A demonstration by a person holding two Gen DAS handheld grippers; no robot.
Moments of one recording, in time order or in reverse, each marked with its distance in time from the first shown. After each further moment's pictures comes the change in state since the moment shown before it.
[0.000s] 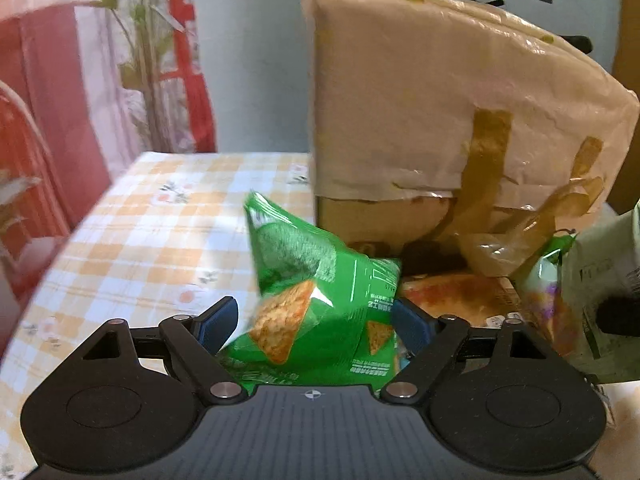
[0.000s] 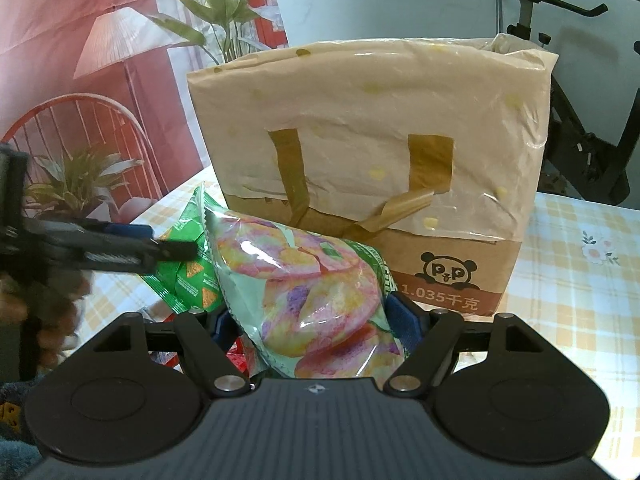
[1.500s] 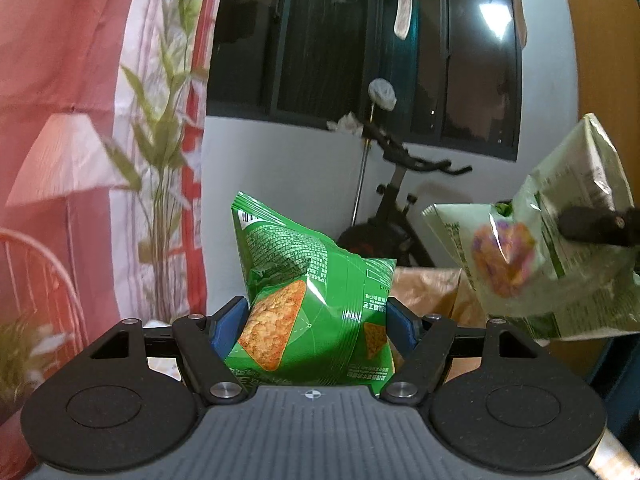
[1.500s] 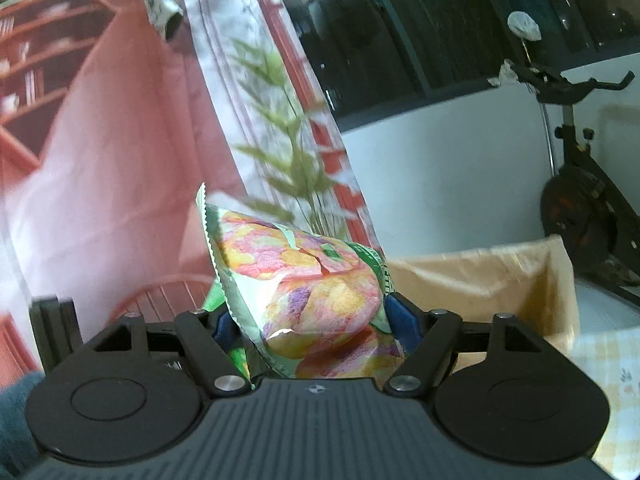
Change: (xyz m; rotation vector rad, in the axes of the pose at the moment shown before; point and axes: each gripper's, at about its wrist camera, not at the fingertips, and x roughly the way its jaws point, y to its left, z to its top) left arm -0.155 -0.008 0.092 -0.057 -0.468 -0.052; right arm -0.124 0.017 0.127 0.081 -0.383 0.269
